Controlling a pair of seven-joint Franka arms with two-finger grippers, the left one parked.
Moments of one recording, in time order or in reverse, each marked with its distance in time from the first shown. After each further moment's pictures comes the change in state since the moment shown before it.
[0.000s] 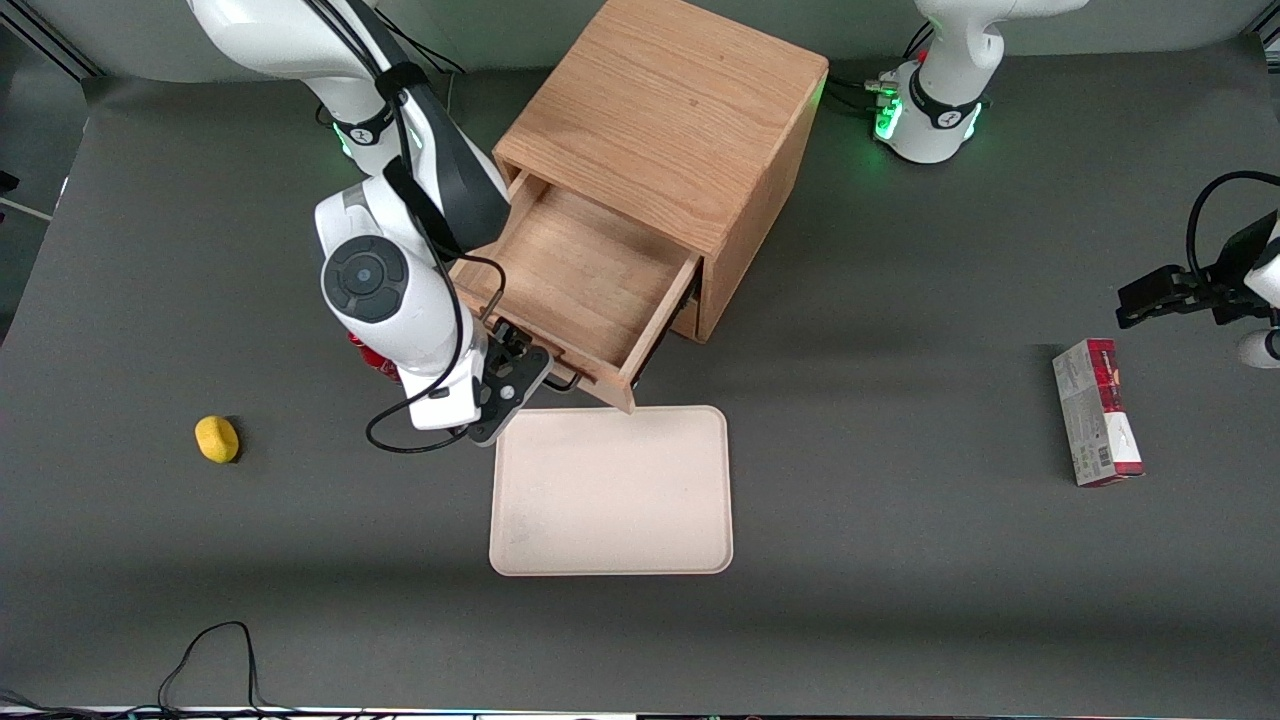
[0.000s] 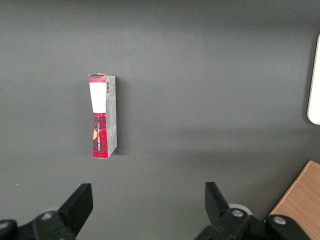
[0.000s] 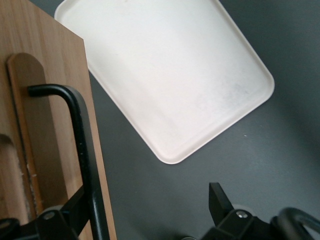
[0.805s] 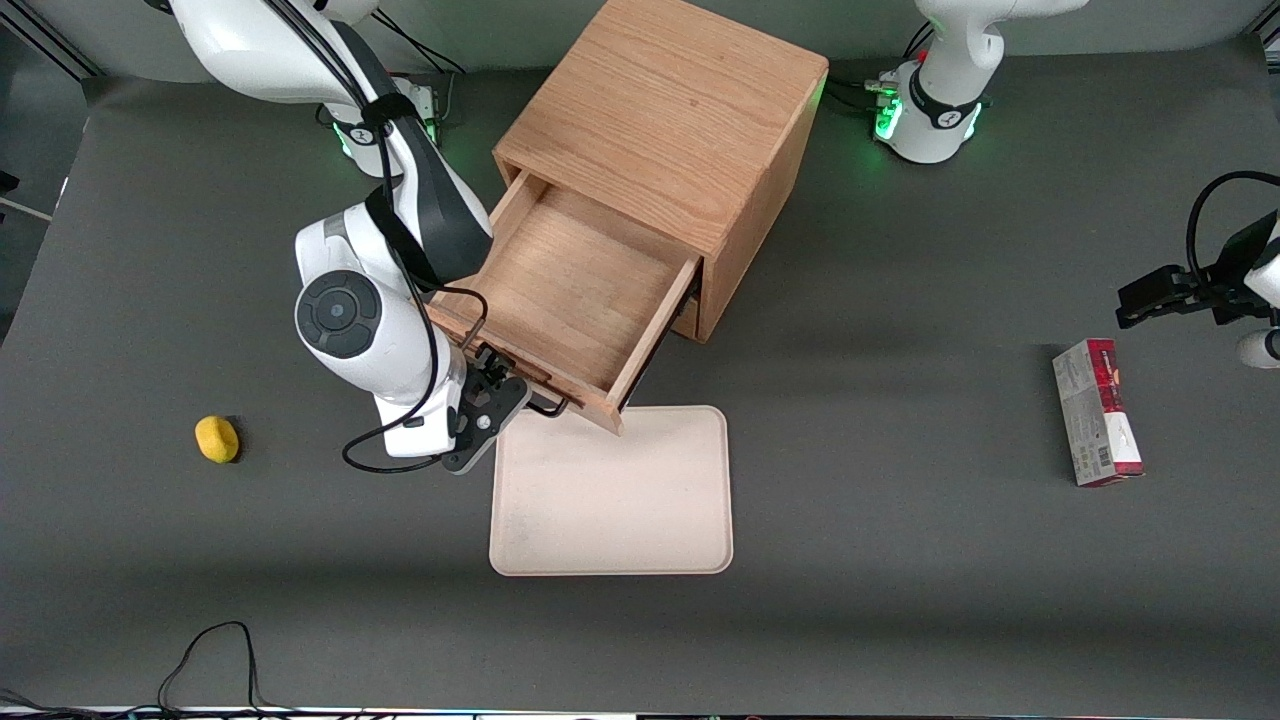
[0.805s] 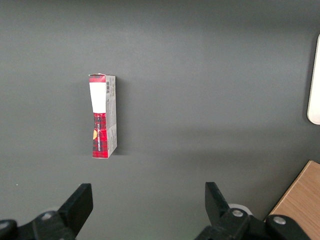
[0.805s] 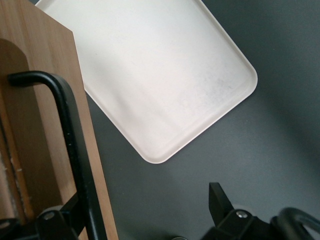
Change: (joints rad) arm -0.033 0.040 0.000 0.044 0.000 -0.010 -0.001
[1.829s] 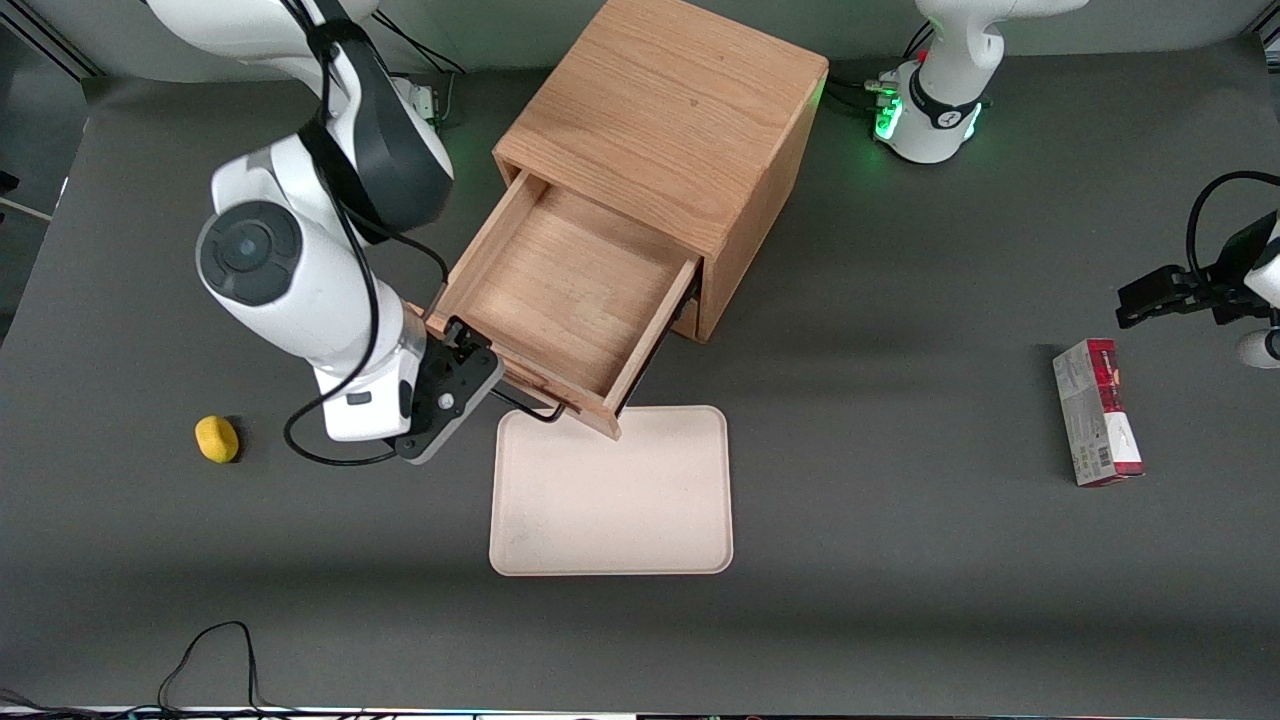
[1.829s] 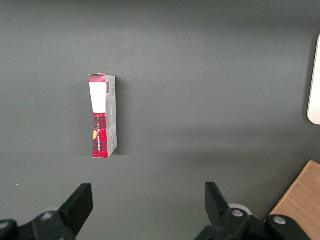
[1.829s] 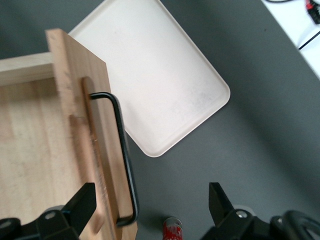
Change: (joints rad) arm -0.018 -0.025 -0.002 0.267 0.000 -0.233 0.001
